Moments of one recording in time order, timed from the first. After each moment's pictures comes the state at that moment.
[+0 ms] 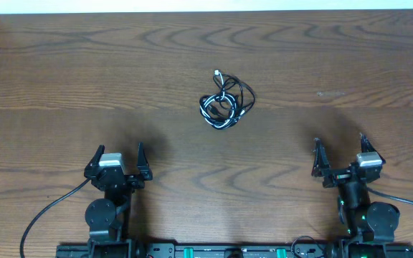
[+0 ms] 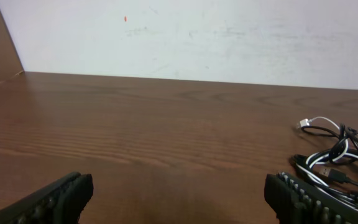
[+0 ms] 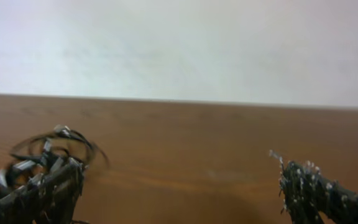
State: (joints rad) left arm 0.04 0.01 0.01 -0.11 0.01 -0.04; right arm -0.04 0.05 0.01 0.08 -0.19 0.04
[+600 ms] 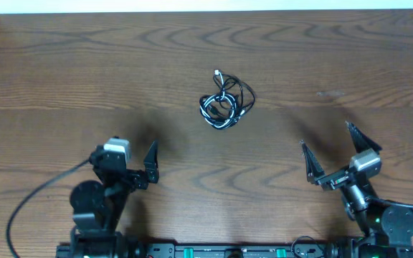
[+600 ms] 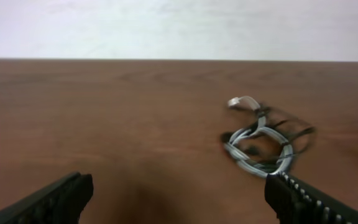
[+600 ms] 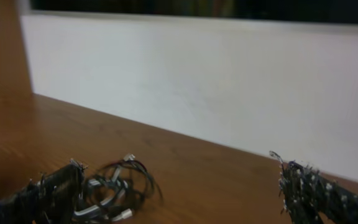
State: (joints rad) left arm 0.04 0.32 0.37 -0.32 0.27 -0.04; right arm -0.04 0.20 0.20 0.14 -0.48 0.01
